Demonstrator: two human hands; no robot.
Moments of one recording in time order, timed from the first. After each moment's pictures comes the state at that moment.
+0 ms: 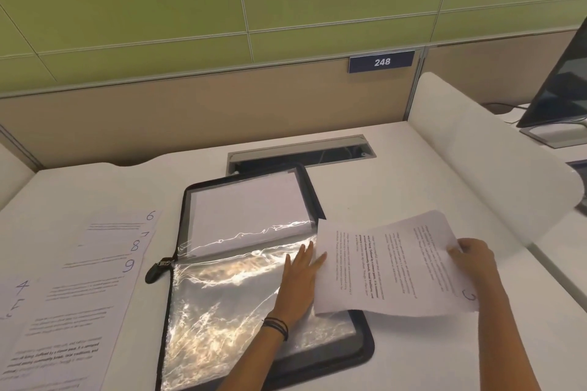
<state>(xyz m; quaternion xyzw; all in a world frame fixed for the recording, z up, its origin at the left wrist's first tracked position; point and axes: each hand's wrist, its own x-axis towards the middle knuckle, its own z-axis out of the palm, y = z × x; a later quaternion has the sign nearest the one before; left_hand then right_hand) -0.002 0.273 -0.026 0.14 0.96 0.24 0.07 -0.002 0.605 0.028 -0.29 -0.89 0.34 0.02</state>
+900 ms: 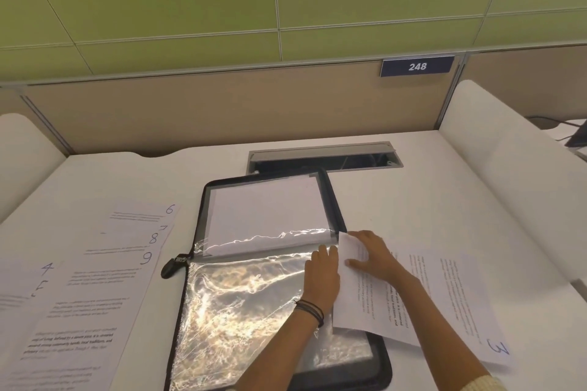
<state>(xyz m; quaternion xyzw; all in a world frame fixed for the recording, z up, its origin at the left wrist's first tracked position) -0.044 0.299 -0.024 0.07 0.98 0.17 0.02 -0.085 0.453 -0.019 0.09 -0.94 0.31 -0.13</state>
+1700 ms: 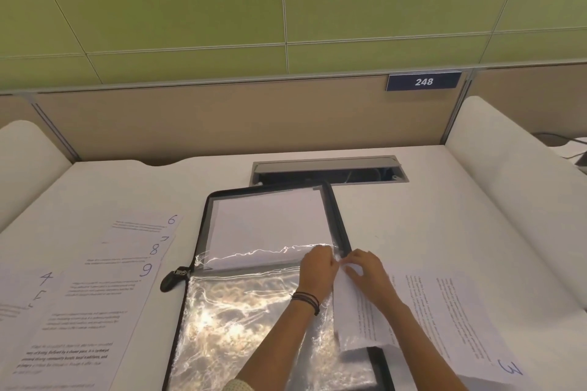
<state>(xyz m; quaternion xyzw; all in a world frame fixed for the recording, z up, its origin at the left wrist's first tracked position) -0.082 0.285 0.007 0.01 0.96 0.29 0.01 -0.087 0.426 -0.023 0.15 -0.92 0.35 0.02</state>
